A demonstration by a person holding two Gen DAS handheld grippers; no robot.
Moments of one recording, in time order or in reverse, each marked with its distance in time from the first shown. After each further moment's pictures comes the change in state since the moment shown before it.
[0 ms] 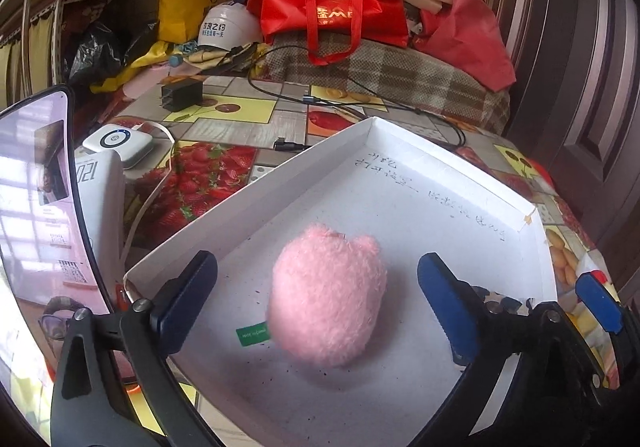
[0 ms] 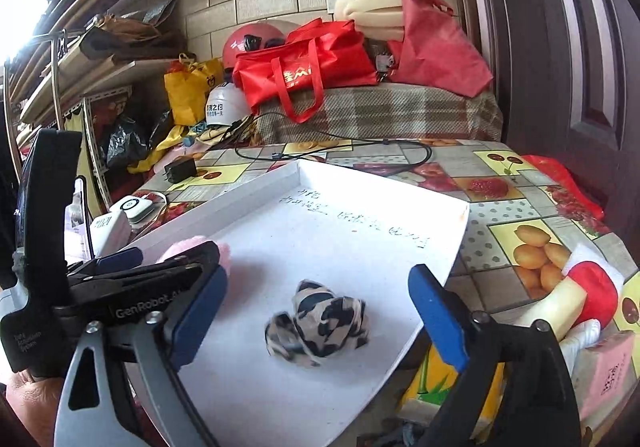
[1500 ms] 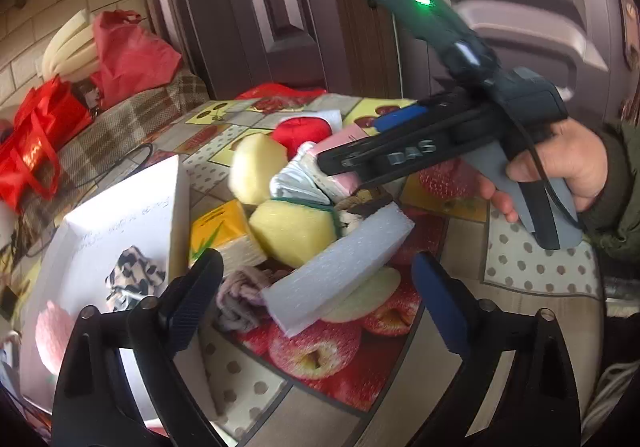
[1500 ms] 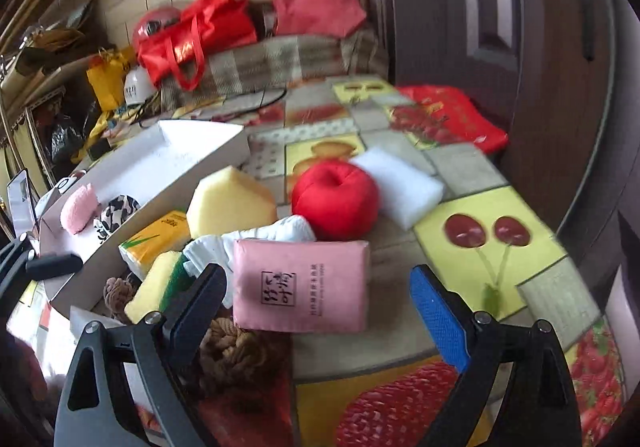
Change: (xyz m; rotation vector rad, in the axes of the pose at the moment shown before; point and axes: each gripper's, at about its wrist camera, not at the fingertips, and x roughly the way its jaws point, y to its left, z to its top) left arm -0.109 -0.180 -0.122 0.889 -0.009 -0.608; right arm -0.067 -0.170 -0.039 0.141 0.222 -0.167
